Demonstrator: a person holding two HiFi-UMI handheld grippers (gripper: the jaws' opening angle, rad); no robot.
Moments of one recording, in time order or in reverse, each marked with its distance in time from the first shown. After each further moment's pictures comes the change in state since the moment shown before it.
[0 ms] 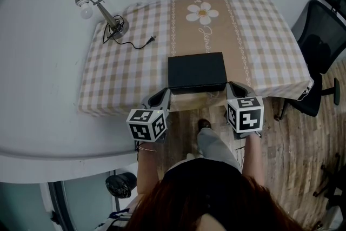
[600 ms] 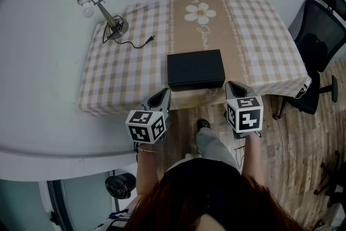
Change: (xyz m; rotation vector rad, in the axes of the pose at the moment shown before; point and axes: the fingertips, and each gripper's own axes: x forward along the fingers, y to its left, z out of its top) left arm -0.016 -0.013 0.002 0.037 -0.024 -0.027; right arm -0.016 0.004 -0.004 -0.011 -0.021 -0.012
